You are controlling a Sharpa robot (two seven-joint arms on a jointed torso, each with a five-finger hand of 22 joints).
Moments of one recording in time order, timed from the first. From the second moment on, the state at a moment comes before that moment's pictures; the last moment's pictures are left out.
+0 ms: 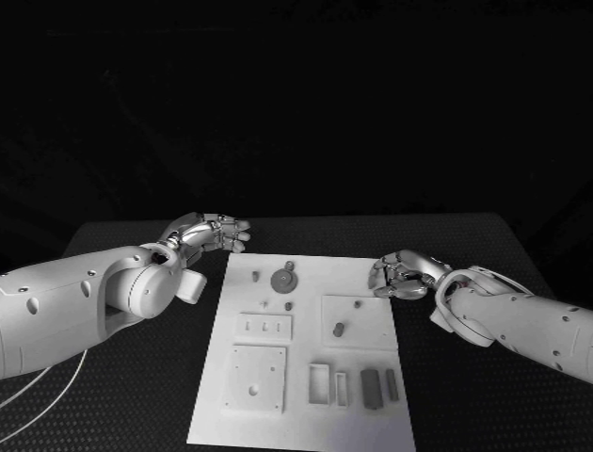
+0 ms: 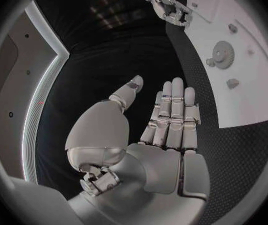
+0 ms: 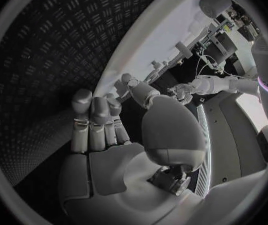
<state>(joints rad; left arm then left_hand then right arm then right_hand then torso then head) 1.35 -0.76 -0.21 1.30 -0.05 -0.22 0.27 1.05 -0.10 0.46 -0.24 0.08 0.77 0.19 0.43 0.40 1.17 0.11 0.17 0.13 1.01 0.06 0.55 0.59 0.03 0.70 -0.03 0.60 1.22 1.10 -0.75 -0.08 1.07 -1.13 -0.35 0.23 1.11 -0.18 0.62 -0.25 0.05 0.83 0.12 0.32 0.46 1.02 0.02 1.19 1.17 1.25 -0.07 1.21 1.10 0.22 1.17 -0.04 1.03 1.31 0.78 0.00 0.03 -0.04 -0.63</state>
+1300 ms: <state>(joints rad) 1.35 -0.76 -0.21 1.30 -0.05 -0.21 0.27 1.05 -0.10 0.46 -0.24 0.08 0.77 0.19 0.43 0.40 1.17 0.11 0.17 0.13 1.01 0.06 0.55 0.59 0.03 0.70 -0.03 0.60 1.22 1.09 -0.73 -0.09 1.07 -1.12 -0.36 0.23 1.09 -0.13 0.62 -0.25 0.05 0.83 0.12 0.36 0.49 1.02 0.02 1.19 1.16 1.25 -0.10 1.21 1.11 0.22 1.17 -0.04 1.03 1.31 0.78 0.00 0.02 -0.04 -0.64</state>
